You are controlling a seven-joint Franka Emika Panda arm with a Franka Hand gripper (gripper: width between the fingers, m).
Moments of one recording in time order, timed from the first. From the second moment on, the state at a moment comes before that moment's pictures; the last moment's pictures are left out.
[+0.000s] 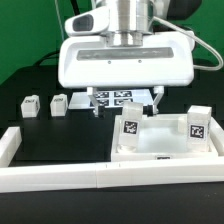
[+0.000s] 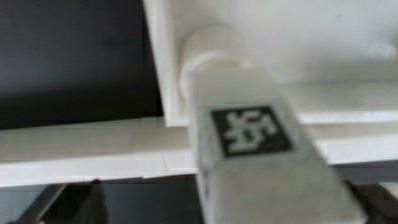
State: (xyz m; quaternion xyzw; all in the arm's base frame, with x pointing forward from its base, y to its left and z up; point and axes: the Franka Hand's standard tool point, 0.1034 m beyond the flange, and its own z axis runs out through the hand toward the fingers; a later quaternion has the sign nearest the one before) arm 0.610 -0.009 0.085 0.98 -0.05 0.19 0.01
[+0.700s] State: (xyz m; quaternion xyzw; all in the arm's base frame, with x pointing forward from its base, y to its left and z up) arm 0.618 -0.010 0.086 1.00 -0.07 0.07 -0.01
